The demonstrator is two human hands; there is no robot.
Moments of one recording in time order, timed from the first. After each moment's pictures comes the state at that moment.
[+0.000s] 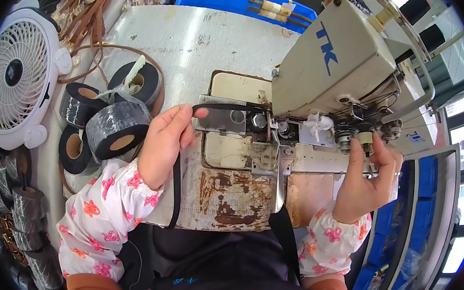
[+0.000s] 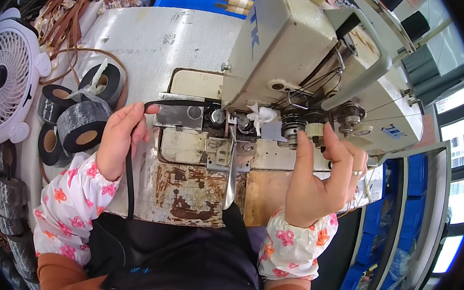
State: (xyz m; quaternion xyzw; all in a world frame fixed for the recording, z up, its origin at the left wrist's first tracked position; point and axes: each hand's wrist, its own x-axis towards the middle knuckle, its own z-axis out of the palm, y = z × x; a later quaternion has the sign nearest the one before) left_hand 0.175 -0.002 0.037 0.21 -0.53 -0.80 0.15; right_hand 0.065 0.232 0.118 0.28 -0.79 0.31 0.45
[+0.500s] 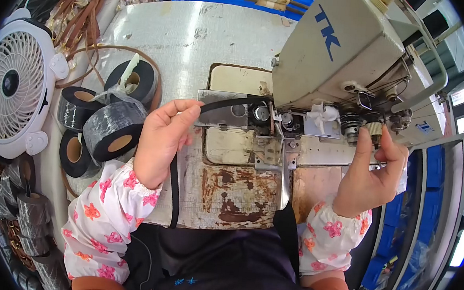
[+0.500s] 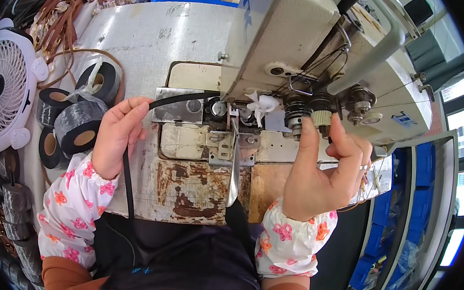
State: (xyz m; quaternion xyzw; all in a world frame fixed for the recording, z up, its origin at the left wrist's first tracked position) left_hand 0.177 -0.002 0.045 0.23 -0.54 -0.80 0.14; right_hand 0.065 0.227 0.106 0.26 -0.77 0.34 0.47
